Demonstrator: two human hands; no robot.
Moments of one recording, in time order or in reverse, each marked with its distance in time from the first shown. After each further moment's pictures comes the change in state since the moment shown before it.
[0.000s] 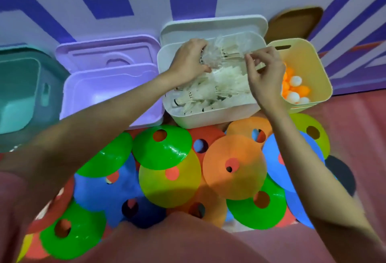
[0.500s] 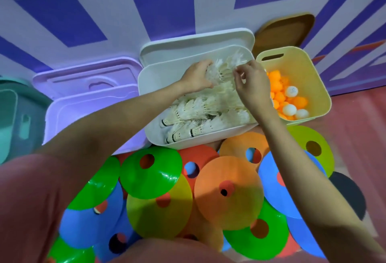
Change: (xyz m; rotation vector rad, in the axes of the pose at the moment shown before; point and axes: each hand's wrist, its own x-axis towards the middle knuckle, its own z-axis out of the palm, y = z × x) left_hand 0.090 -0.011 0.083 -0.037 -0.239 -0.076; right_hand 0.049 0.083 0.026 -0.302 -0.185 -0.061
